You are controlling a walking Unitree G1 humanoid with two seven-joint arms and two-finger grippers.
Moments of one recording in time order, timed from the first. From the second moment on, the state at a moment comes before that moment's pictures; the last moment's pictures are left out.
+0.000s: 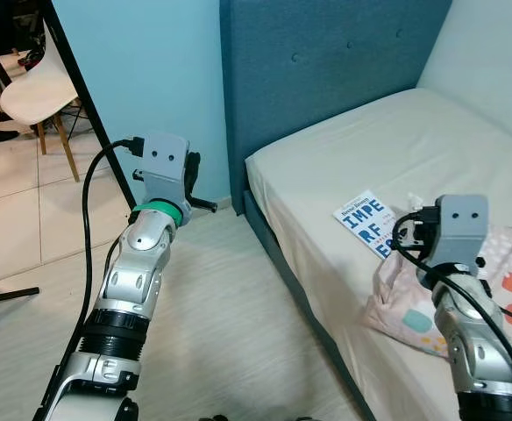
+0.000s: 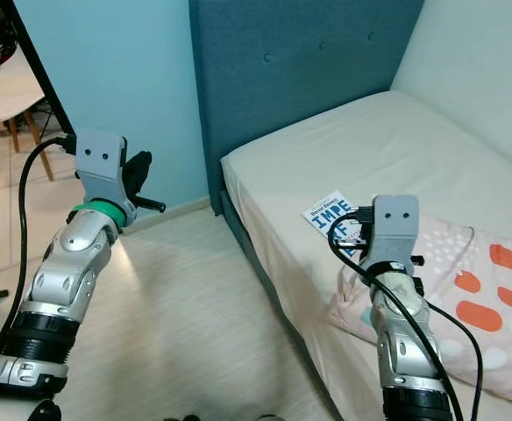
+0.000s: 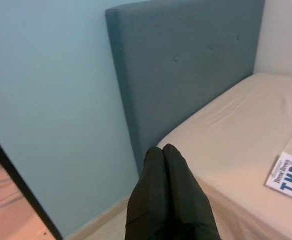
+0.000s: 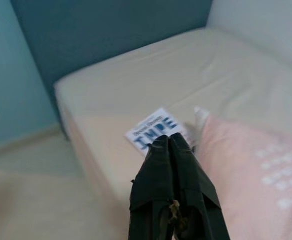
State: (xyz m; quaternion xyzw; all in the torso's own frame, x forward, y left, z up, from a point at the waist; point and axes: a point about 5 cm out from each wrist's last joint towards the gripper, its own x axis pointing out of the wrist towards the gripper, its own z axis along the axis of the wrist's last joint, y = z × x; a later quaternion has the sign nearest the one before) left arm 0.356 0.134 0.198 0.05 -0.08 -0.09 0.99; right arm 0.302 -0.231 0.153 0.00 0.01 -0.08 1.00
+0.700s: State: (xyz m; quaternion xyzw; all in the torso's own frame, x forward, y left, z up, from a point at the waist) left arm 0.294 0.155 0.058 0.08 0.13 -0.09 0.98; right arm 0.307 -0.146 0.082 0.12 0.09 0.07 0.99
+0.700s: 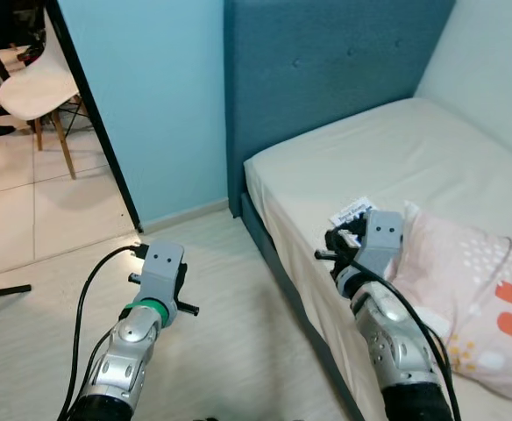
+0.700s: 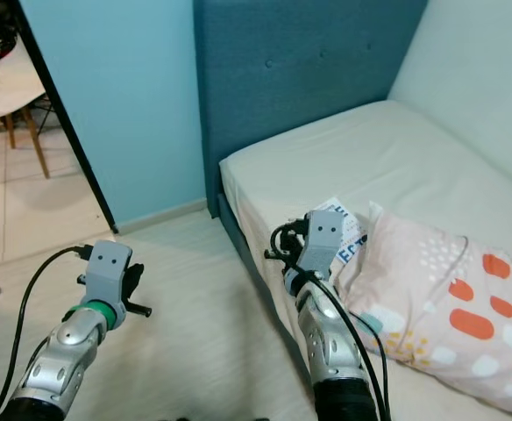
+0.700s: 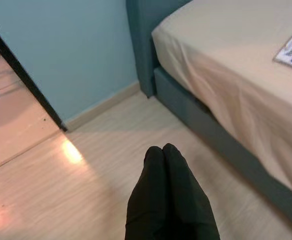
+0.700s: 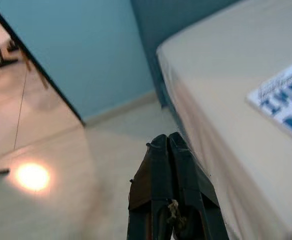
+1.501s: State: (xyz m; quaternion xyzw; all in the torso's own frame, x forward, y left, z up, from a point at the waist) left arm 0.289 0.141 0.039 0.09 0.13 -0.11 0.98; right arm 0.280 -0.151 0.029 0.03 0.12 0.06 0.99
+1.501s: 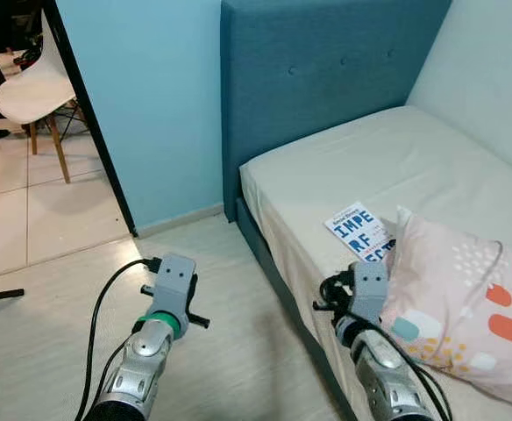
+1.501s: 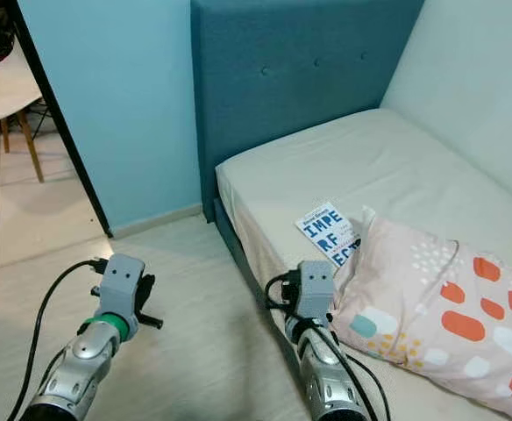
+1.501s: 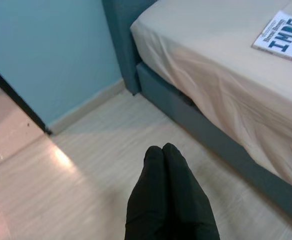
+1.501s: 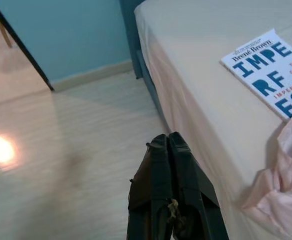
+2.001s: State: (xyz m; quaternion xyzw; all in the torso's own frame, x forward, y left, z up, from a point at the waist) left arm 0.293 0.144 0.045 0.10 0.11 -0.09 0.98; right arm 0.288 -0.147 0.038 0.02 0.08 0.07 0.99
